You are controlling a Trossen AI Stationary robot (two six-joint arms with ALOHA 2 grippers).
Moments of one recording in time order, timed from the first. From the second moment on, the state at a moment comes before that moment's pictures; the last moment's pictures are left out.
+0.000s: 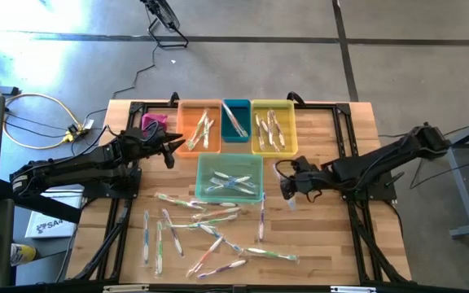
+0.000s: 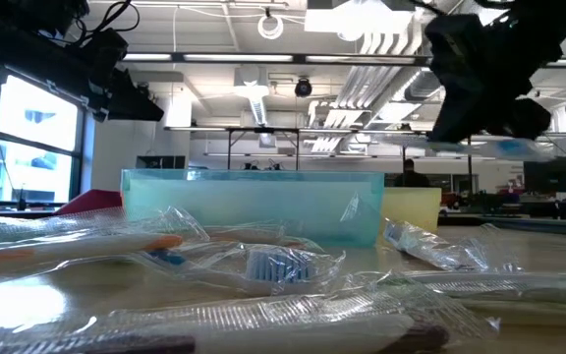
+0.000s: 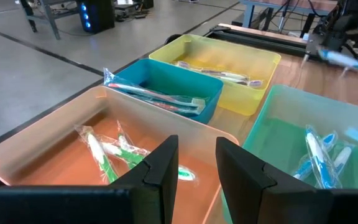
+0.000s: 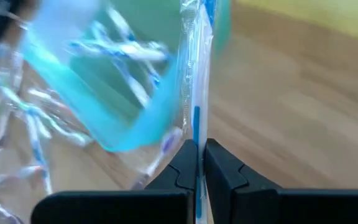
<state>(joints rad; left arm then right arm) 0.38 0.49 0.30 -0.04 -0.15 -0.06 0.27 1.16 0.66 -0.40 0.36 1.23</state>
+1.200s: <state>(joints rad) 0.38 0.49 0.30 0.00 -0.15 -0.06 0.14 1.28 0.66 0.45 0.52 0.36</state>
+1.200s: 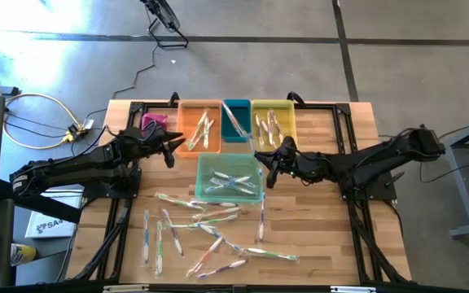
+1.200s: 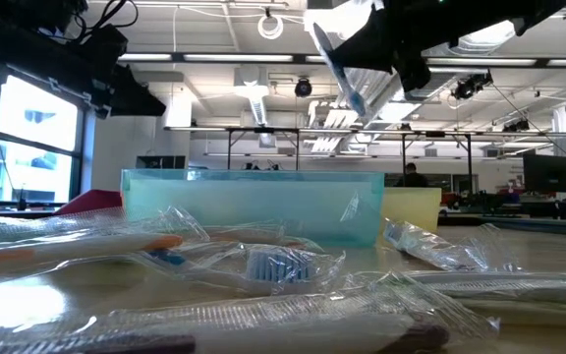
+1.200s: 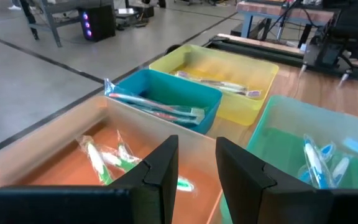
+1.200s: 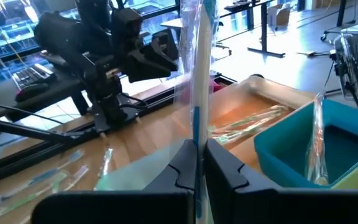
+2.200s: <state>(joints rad) 0.38 0.49 0.30 0.00 -0.15 -0.06 0.03 1.77 1.17 -0.13 0.07 0.24</state>
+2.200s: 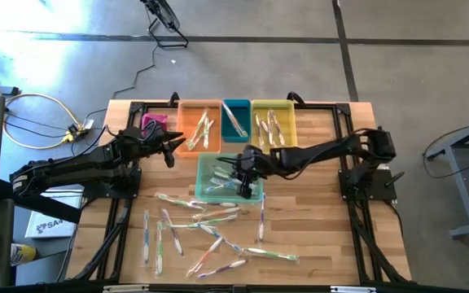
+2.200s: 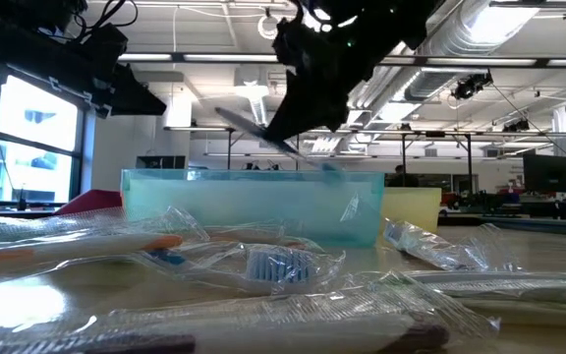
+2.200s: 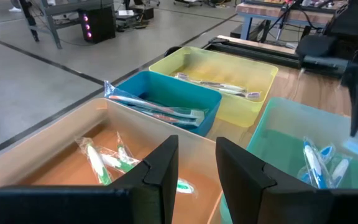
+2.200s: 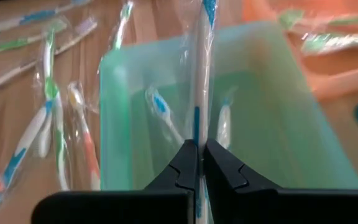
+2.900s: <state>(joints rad) 0.38 0.49 0.30 0.00 -0.15 -0.06 0.00 1.84 1.17 -0.17 -0.11 0.26</state>
